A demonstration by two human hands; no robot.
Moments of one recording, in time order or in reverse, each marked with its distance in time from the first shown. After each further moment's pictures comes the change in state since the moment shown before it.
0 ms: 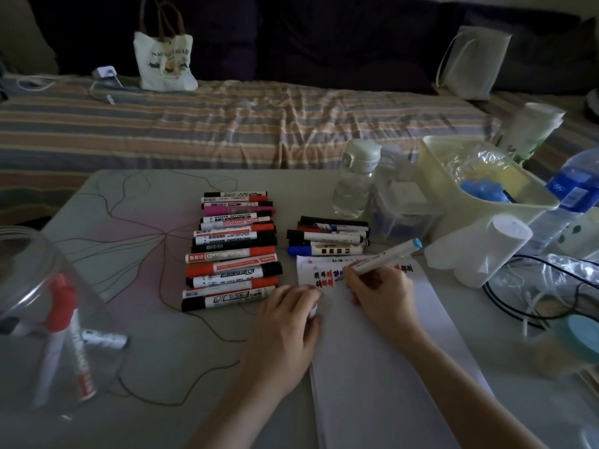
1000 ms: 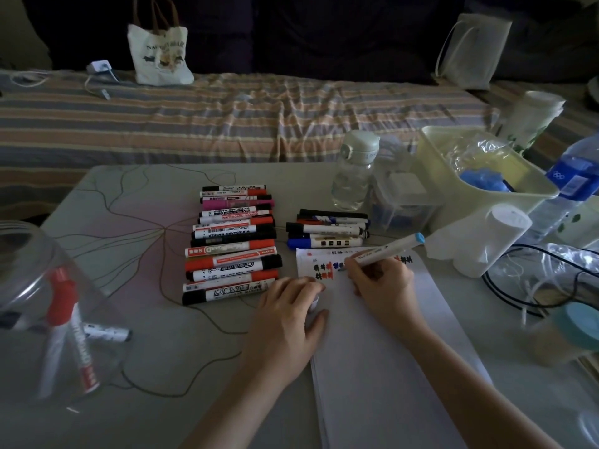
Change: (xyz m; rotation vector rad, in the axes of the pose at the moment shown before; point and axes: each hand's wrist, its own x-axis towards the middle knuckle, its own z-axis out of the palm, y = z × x) left_hand 0.001 -0.002 0.000 0.043 -0.050 -0.019; right_hand 0.001 0.006 0.000 0.014 0.027 -0.070
